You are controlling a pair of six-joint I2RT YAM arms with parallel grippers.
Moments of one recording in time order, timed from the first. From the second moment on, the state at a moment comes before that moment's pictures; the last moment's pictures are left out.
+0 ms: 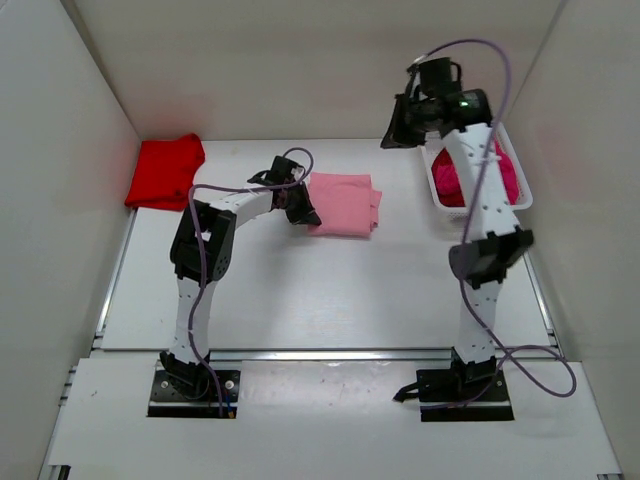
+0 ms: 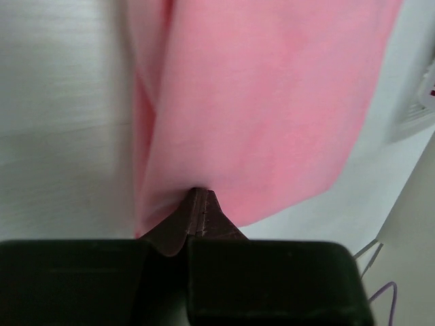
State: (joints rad) left arm -0.41 2.20 1.64 -0.36 0.36 -0.72; right arm 0.26 2.19 2.63 -1.27 -0.22 0.37
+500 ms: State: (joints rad) left arm -0.38 2.18 1.50 -0.25 0.40 -0.76; right arm 0.11 1.30 1.18 -0.52 -0.56 0.47
